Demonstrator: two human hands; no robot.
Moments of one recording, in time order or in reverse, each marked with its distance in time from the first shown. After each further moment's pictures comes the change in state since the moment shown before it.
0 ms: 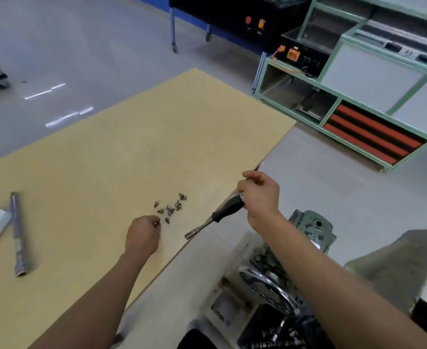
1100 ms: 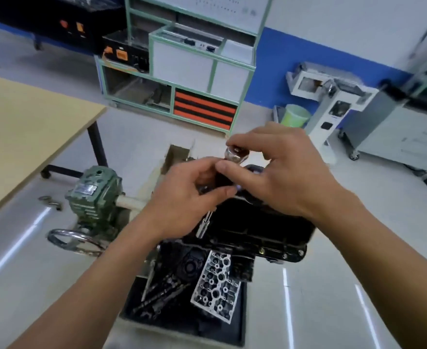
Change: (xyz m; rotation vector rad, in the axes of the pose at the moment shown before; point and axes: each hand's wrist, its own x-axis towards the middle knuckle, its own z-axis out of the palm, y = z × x) left_hand -0.493 0.435 0.060 -0.775 -0.740 1.129; right_hand -0.304 -0.126 -0.537 -1.143 0.197 -0.985
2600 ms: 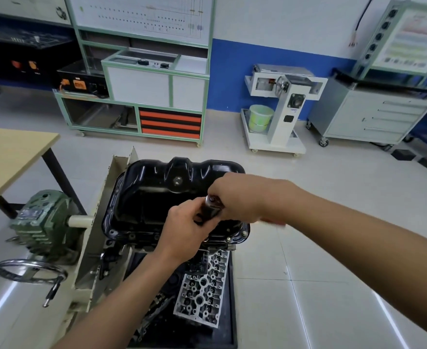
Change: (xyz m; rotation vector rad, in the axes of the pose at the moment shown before) left_hand -0.003 -0.074 0.175 0.325 0.110 -0.005; right_hand -0.096 0.089 -0.038 -0.301 -0.791 0.171
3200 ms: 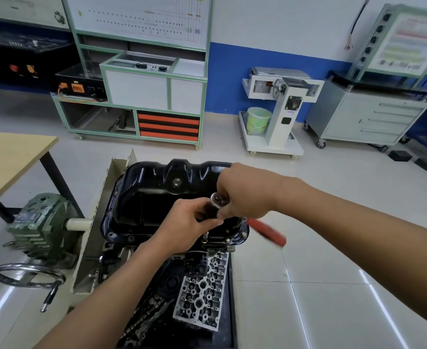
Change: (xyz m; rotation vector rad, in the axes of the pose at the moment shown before) left_hand 0.017 0.000 -0.014 -0.118 -0.309 -0.102; right_hand -0.007 0.009 -0.004 0.029 0.115 0.022
